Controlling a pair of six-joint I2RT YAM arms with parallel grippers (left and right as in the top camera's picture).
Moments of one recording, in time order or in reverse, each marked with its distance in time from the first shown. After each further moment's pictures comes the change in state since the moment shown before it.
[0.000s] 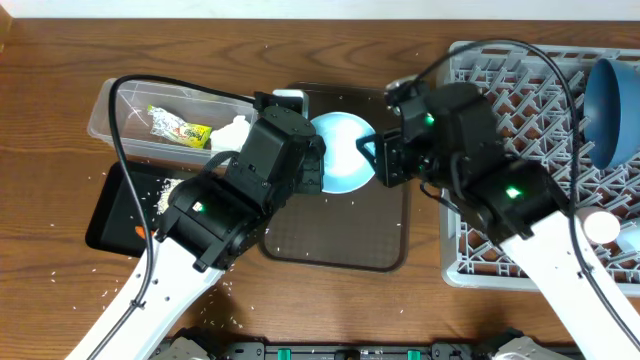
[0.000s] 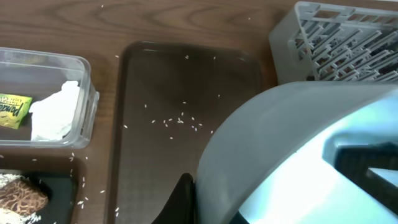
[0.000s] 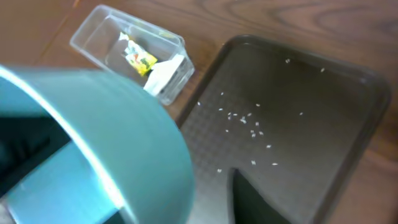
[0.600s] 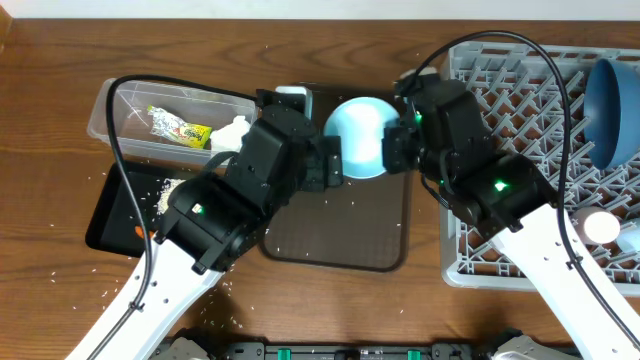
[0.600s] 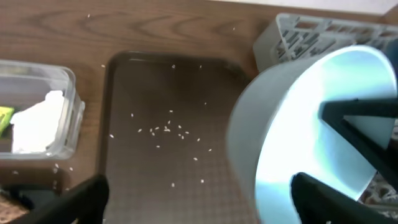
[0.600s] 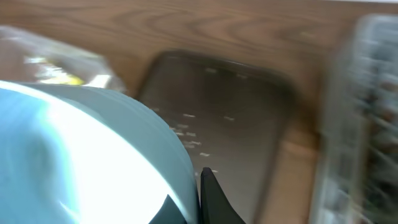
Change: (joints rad) left arm -0.005 -0.008 0.000 0.049 0.021 0.001; right arm 0.007 0.022 0.000 -0.033 0.347 0.047
